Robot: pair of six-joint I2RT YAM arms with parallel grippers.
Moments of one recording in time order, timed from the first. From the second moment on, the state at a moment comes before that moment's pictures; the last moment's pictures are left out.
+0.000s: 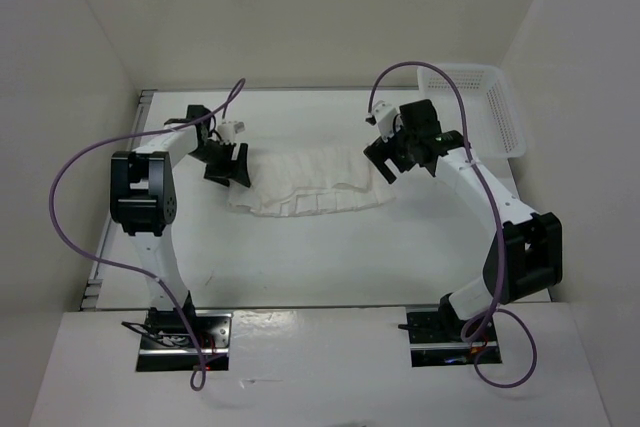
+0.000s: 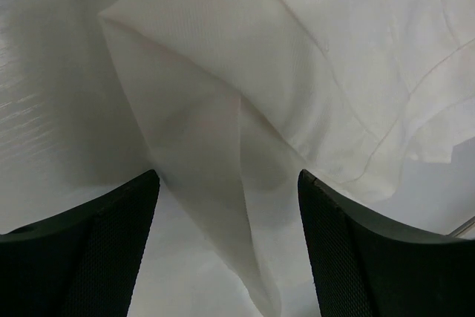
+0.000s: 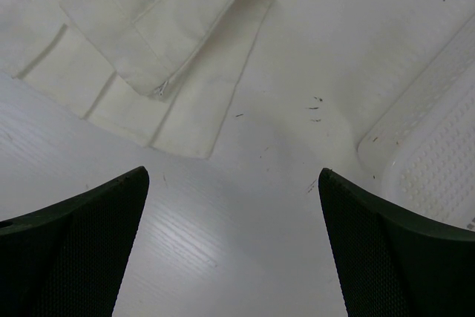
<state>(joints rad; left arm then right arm) 0.02 2.04 1.49 -0.77 0.49 0.18 0.30 1.49 1.23 -0.58 -0.07 -0.46</state>
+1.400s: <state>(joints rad) -0.01 2.12 1.54 -0.66 0.52 0.10 0.27 1.83 1.37 -0.55 -0.17 -0.32</state>
